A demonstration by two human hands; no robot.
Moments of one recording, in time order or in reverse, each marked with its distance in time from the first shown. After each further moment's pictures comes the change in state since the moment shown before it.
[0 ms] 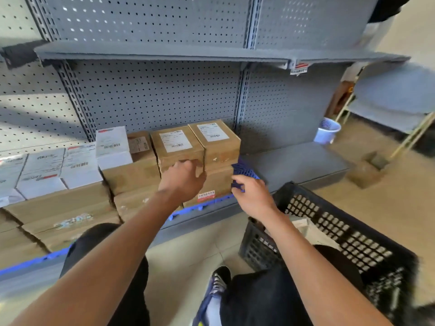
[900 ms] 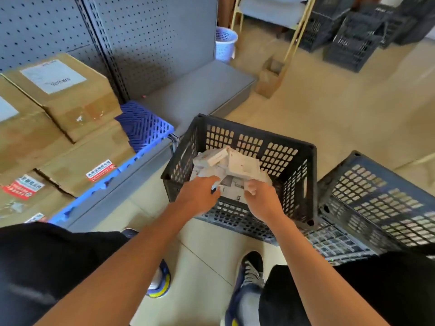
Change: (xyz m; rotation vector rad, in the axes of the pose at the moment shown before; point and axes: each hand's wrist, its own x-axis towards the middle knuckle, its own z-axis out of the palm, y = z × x) left_hand -0.028 0.156 0.272 -0.053 -0.644 0.522; right_hand -0.139 0.250 0.007 0.055 0.124 0.698
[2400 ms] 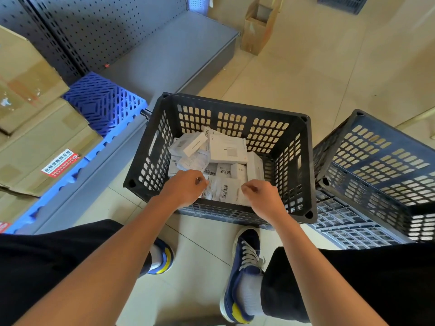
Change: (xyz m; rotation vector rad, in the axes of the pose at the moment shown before) left_hand 0.044 -0.028 0.058 -0.031 -0.168 -0.078; right_hand 0.000 0.074 0.031 0.293 -0.074 0.159
